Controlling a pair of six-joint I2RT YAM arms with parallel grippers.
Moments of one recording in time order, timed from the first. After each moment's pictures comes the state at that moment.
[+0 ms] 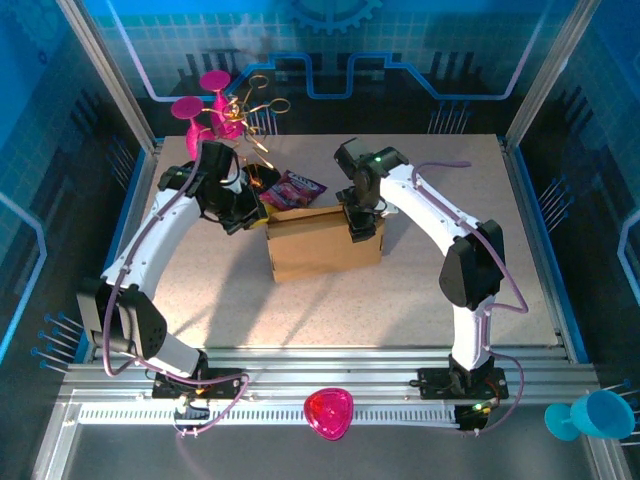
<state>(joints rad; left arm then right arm) -0.18 1.52 1.45 -1.06 0.44 -0.71 0.57 1.97 1.88 -1.24 -0.10 1.87</state>
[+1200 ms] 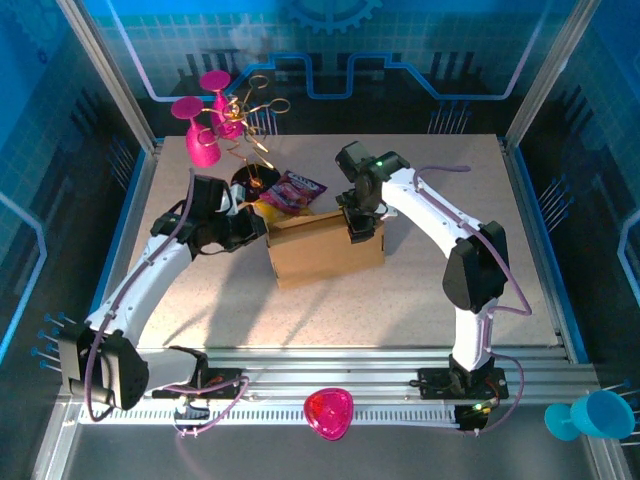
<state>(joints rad) -0.19 1.25 1.05 -0.68 0.46 -0.68 0.57 1.94 1.81 -1.18 -0.13 1.87</state>
